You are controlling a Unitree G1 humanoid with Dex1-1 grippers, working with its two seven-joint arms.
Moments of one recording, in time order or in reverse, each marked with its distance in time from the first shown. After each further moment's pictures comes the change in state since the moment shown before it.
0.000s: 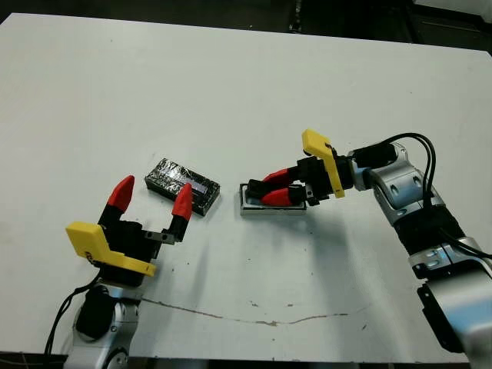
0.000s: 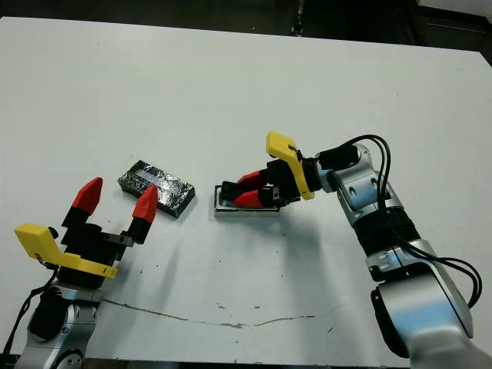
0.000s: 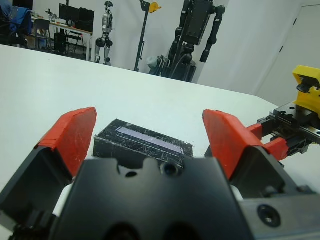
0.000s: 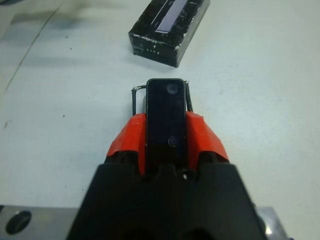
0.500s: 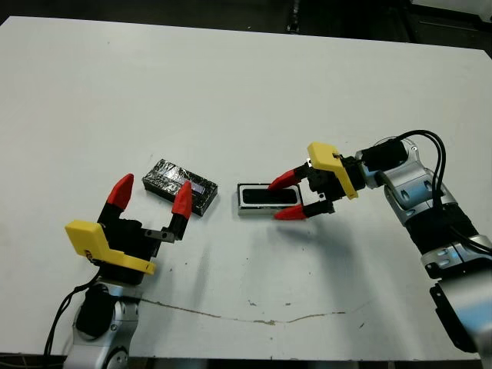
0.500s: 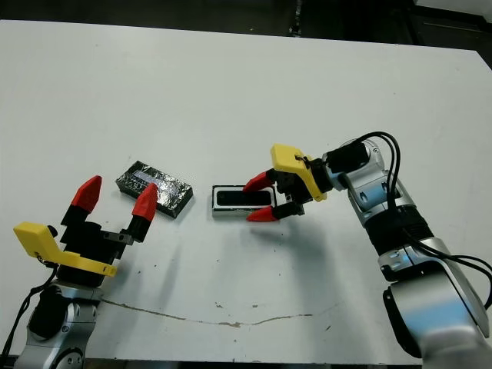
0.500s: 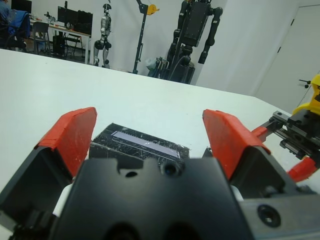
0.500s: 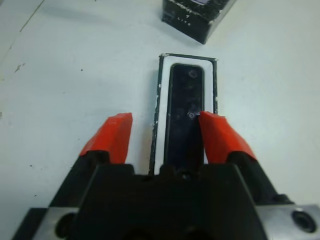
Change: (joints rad) left arm -0.008 0.001 -0.001 -0.005 0.003 0.003 0.009; right arm 0.007 -0.059 0.023 -0.005 -0.048 -0.180 0.089
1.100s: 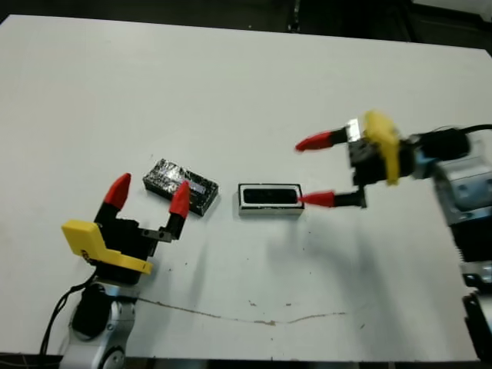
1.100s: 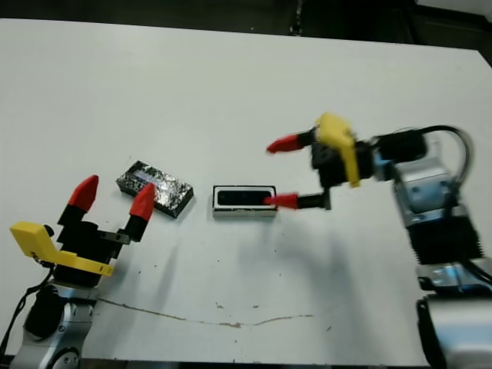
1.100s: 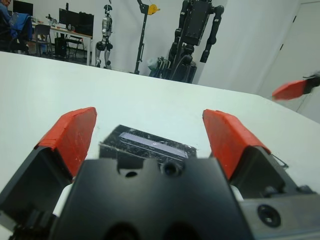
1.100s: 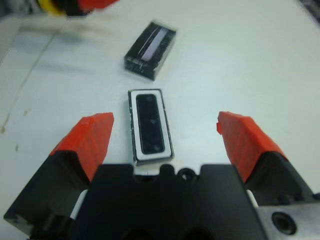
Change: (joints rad) left arm -0.005 0.042 0.047 -0.002 -0.012 0.000 -0.029; right arm 0.173 -0.181 -0.321 -0.354 0.233 0.261 -0.087
